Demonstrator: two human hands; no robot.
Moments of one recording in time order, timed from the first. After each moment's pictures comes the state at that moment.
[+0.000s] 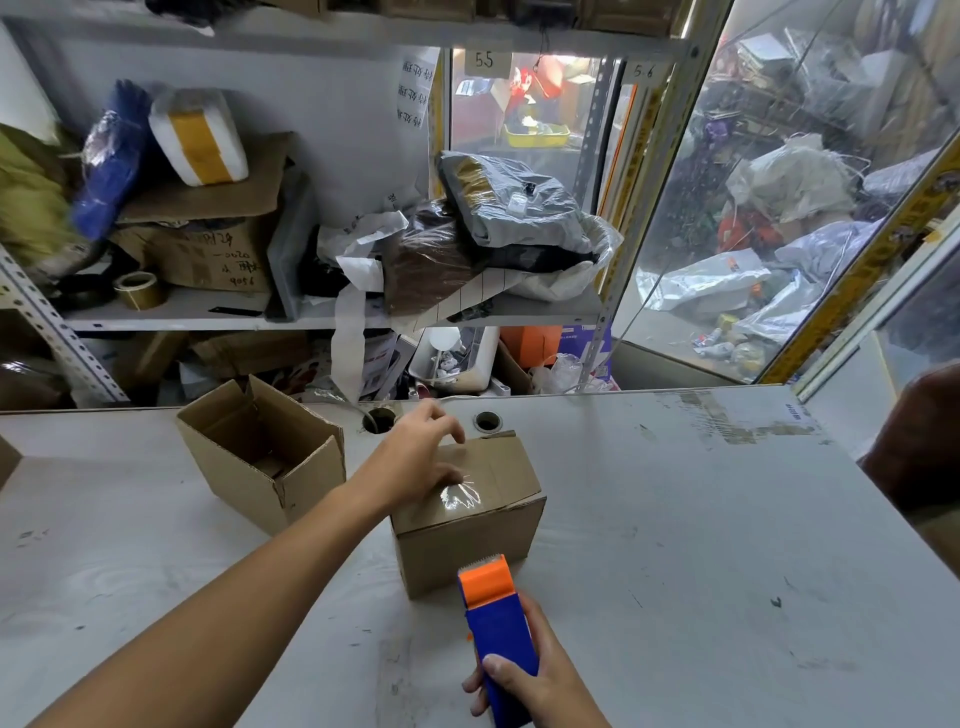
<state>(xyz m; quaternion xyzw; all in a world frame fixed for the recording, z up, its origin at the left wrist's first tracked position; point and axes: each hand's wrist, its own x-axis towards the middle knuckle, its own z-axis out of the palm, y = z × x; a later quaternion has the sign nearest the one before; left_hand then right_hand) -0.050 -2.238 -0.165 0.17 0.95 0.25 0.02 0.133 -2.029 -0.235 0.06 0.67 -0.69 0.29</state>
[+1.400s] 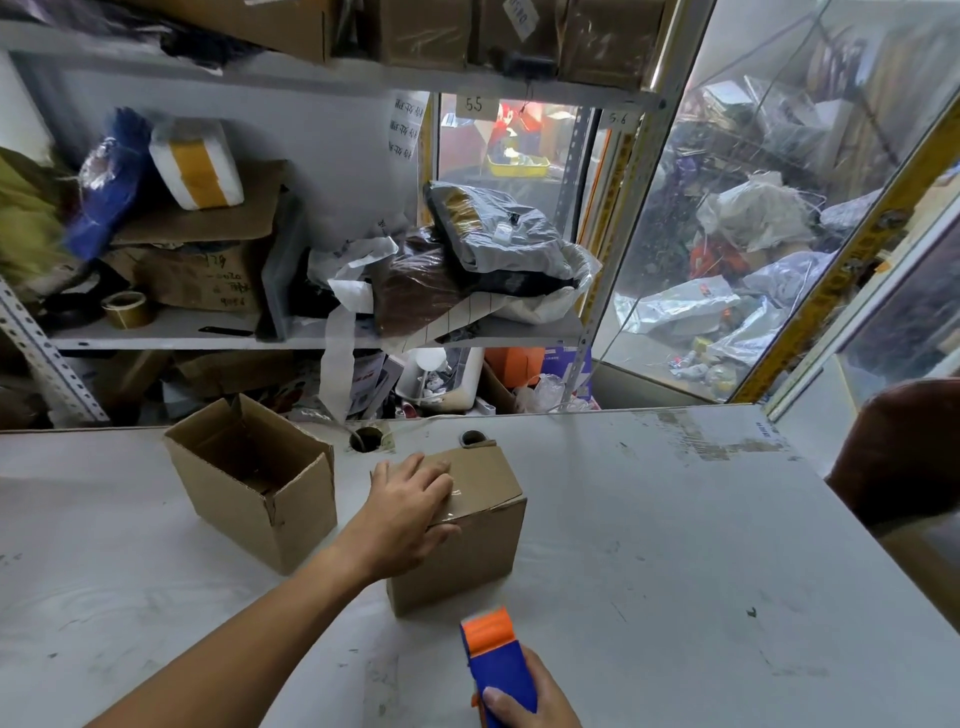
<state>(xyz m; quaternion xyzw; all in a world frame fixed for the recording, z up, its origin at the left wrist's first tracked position) -0.012 -2.247 -0.197 0.28 0.96 0.06 -0.05 0.150 -2.029 -0.232 0.13 0.75 -0.58 0.31</state>
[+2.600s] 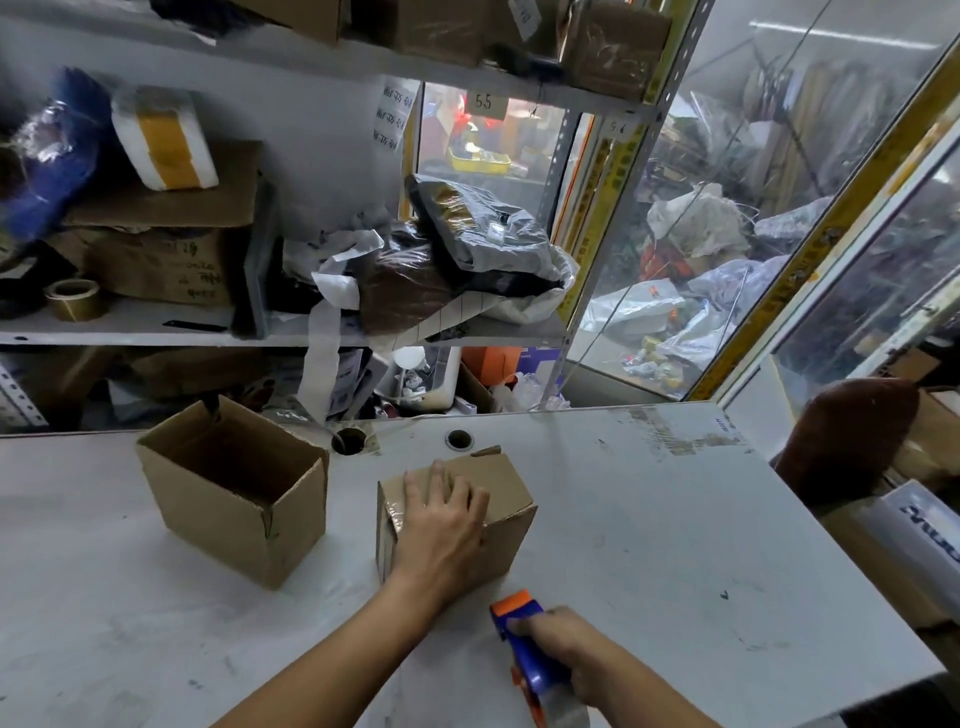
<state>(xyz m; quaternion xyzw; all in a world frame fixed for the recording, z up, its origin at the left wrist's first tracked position) 0.006 -2.205 -0.204 0.22 0.97 0.01 -0.04 0.086 -2.044 -0.198 0.36 0.74 -0.45 0.34</state>
